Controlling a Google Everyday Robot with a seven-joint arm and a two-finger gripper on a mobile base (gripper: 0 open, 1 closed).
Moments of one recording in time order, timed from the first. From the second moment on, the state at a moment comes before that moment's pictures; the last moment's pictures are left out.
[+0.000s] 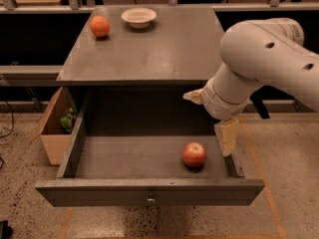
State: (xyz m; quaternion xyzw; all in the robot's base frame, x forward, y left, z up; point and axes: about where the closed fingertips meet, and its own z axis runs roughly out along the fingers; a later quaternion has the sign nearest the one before) arm 0.507 -0.127 0.797 -0.85 0.51 -0.05 0.13
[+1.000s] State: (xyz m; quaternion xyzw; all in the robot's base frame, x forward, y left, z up) arm 0.550 -0.103 0.724 -0.85 0.51 -0.02 0.11
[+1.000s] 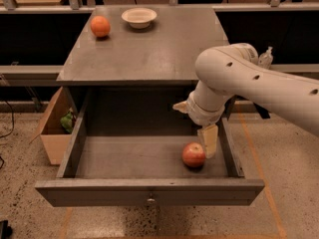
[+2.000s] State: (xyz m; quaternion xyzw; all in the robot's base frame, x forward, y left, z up) arm 0.543 -0.090 0.650 -0.84 0.54 0.06 0.07
